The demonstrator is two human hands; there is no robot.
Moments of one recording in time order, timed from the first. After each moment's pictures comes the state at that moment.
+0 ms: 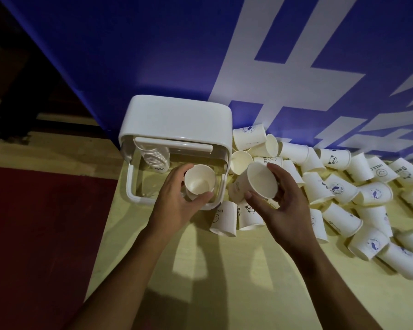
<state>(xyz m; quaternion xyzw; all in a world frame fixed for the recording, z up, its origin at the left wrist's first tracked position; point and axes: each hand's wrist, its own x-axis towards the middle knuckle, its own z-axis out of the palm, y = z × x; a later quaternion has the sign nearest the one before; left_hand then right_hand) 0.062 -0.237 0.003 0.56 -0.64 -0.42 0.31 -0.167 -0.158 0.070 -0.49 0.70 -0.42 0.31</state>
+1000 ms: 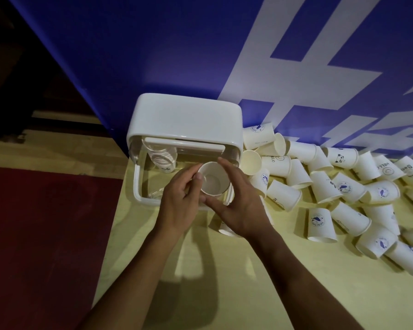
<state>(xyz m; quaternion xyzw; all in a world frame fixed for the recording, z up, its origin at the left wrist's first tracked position) 0.068 -0.240 0.024 0.56 -0.56 -0.49 0.37 -0.090 -0.206 0.033 -0.63 0.64 -0.36 0.27</state>
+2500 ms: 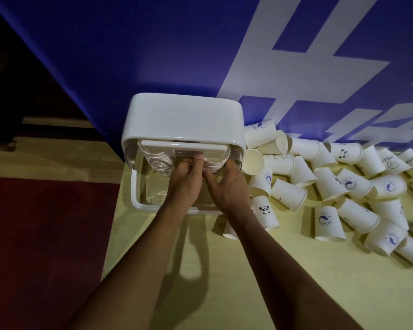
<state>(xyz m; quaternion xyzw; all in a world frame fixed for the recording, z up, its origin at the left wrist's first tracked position) 0.044 -0.299 0.006 0.64 -0.50 -0.51 0.28 -0.065 -0.264 -0.023 -0.49 0.78 -0.31 0.23</state>
